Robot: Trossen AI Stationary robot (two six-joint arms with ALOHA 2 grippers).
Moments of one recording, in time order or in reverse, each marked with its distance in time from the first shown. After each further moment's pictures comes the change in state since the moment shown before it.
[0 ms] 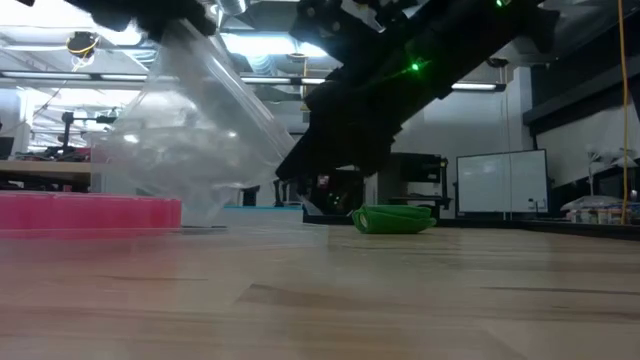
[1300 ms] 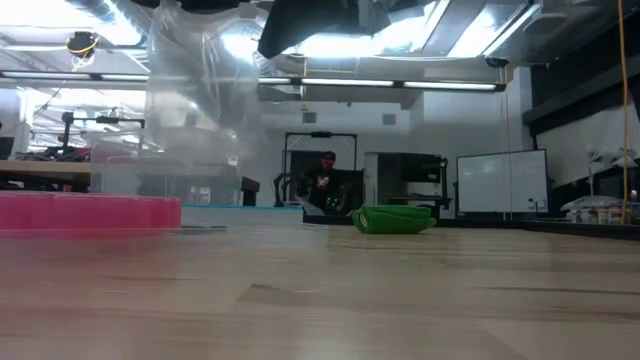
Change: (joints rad) left arm 0.005 0.120 0.163 -0.081 -0.039 0.203; right arm -0.058 0.000 0.617 -0.804 -0.252 0.211
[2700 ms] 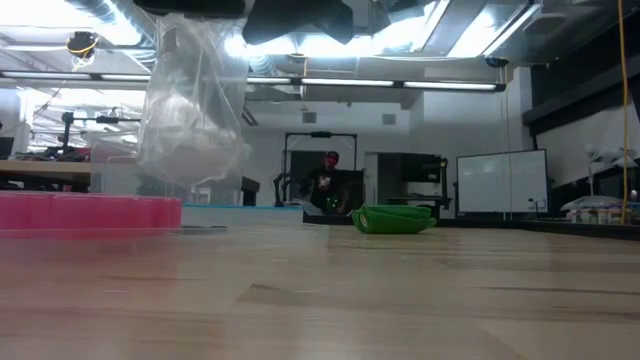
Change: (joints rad) left arm 0.017 0.000 0.000 -0.001 -0.065 -0.005; right arm -0.019 0.000 0.003 0.042 -0.191 0.114
